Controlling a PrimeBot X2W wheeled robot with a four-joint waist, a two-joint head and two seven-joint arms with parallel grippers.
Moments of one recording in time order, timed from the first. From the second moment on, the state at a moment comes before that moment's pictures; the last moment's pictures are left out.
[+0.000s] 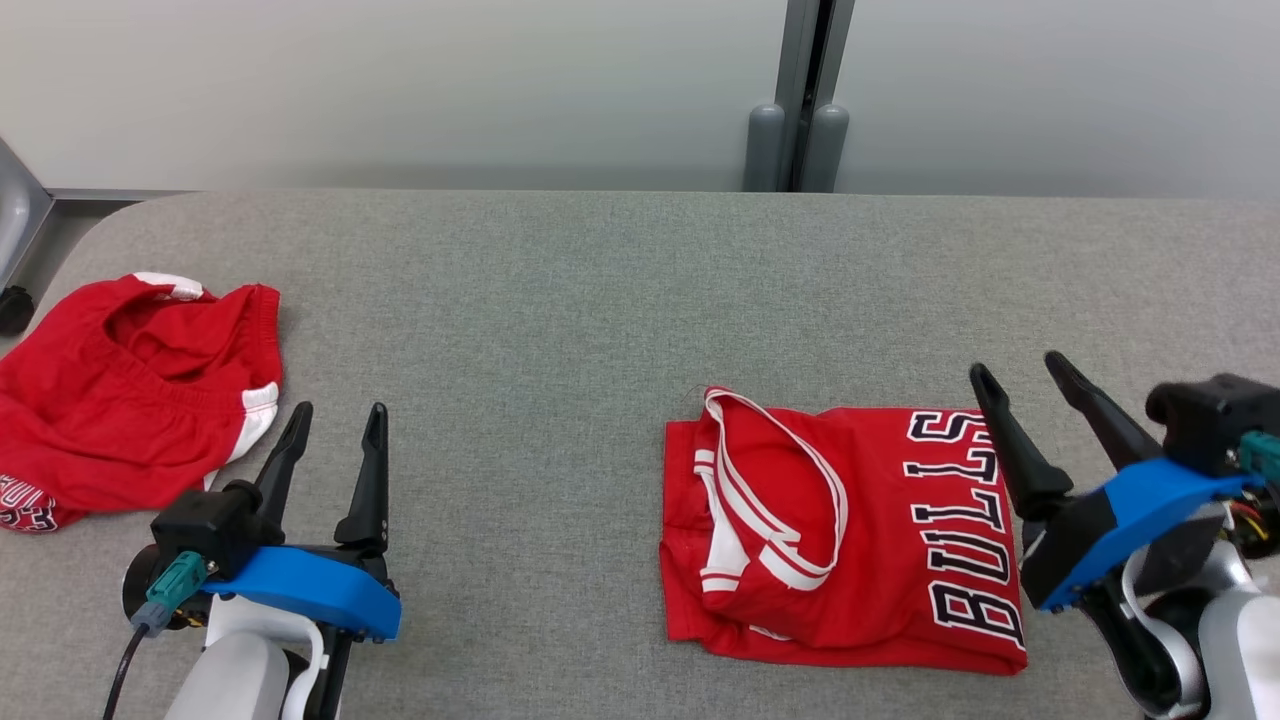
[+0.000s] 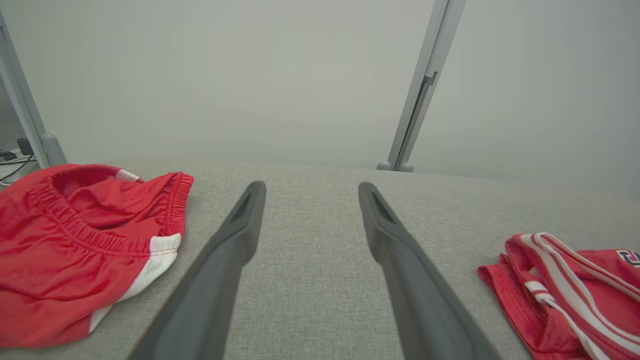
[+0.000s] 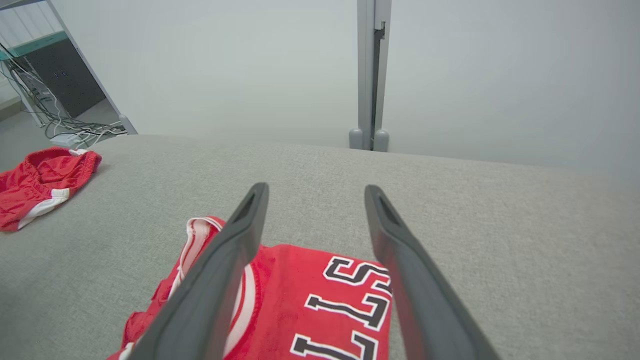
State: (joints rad) left arm -0.25 0.24 -0.24 0.43 -0.44 -0.13 -0.26; right arm -0.19 -0.15 0.00 -0.07 0.31 0.13 0.32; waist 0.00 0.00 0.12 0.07
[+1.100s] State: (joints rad) left arm -0.25 0.25 -0.25 0.44 -0.45 -0.13 -0.26; right arm -0.27 -0.05 0.52 0.45 0.21 0.13 0.19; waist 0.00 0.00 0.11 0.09
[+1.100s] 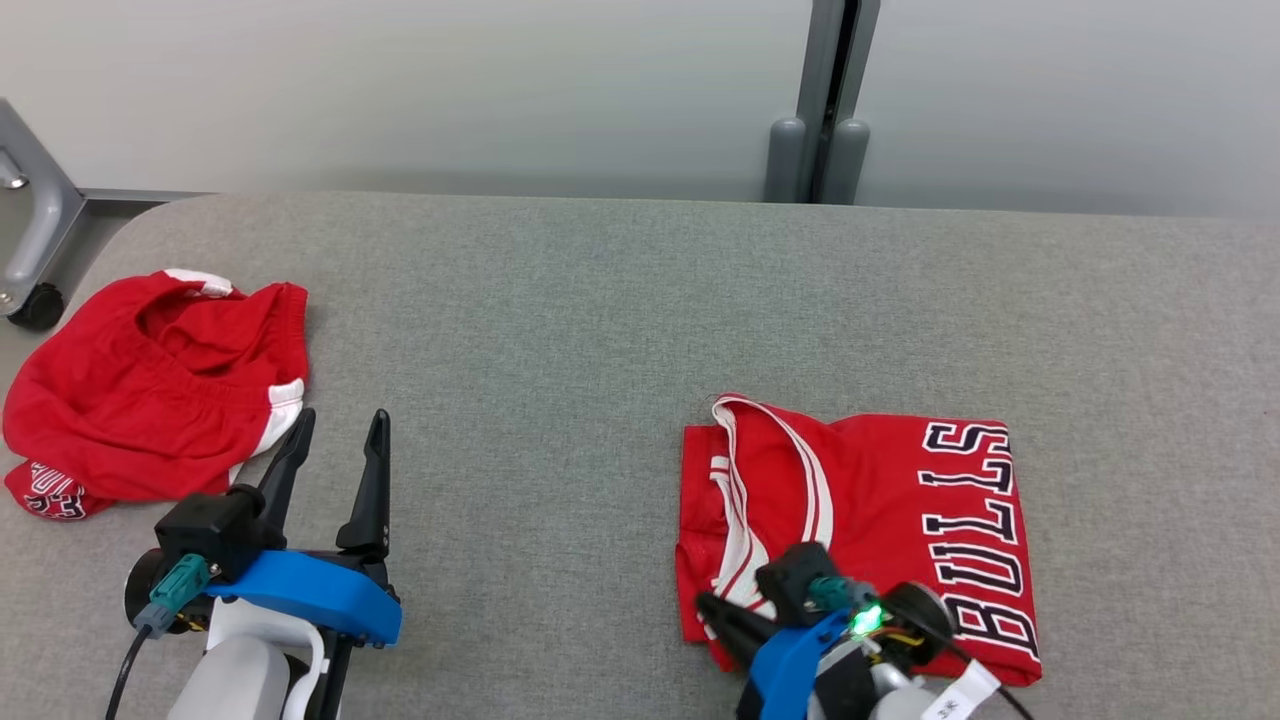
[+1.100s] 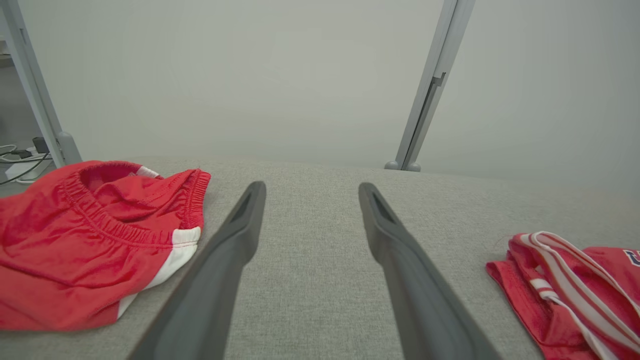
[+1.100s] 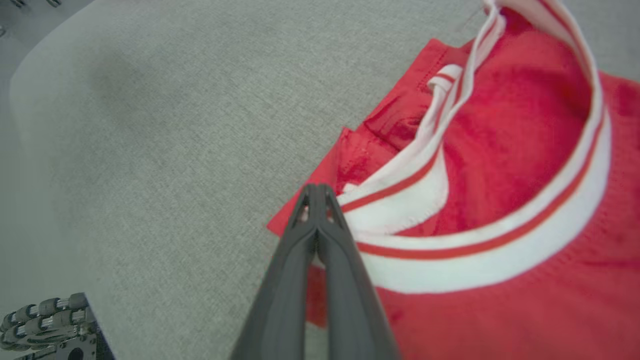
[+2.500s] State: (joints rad) left arm -0.29 0.24 -0.27 0.44 -0.44 -0.13 -0.26; right arm -0.42 -0.05 0.51 0.72 0.27 0.13 -0.03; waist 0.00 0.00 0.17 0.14
